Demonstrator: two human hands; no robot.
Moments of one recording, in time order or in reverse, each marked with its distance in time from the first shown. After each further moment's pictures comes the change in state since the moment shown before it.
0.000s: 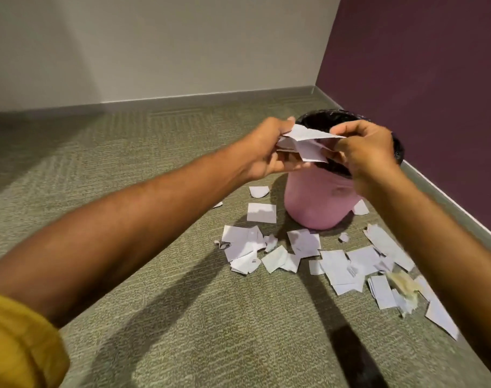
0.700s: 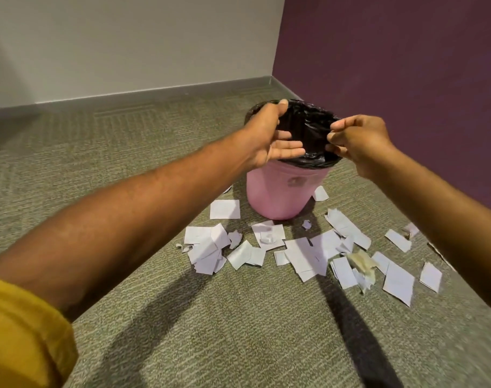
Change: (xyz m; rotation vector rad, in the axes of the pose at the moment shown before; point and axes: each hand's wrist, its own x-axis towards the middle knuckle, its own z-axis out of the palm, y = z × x) left_hand 0.049 -0.011 0.083 -0.067 -0.044 -0.036; right_hand 0.056 0.014 -0.095 -0.160 0.111 0.077
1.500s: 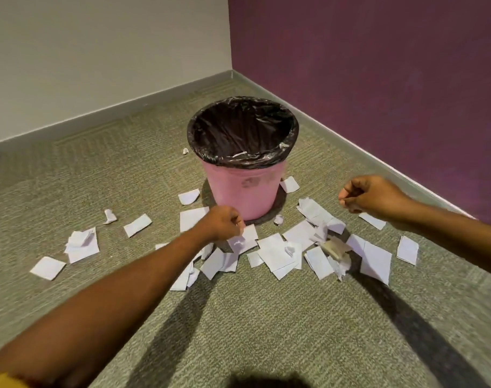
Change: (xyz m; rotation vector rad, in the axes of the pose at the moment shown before) left_hand 0.041 -0.161 -0.061 1.402 -0.058 -0.035; right_hand -0.007 0.137 -0.159 -0.512 -0.256 0.076
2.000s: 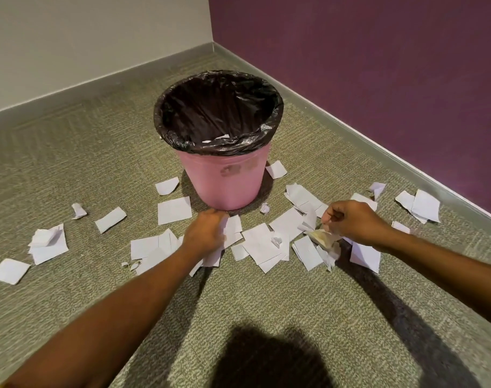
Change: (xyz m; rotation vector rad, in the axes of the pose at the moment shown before) left_hand 0.035 -0.039 0.071 0.274 0.169 0.059; right_hand 0.006 0.087 0.052 -0.087 -0.100 0.030
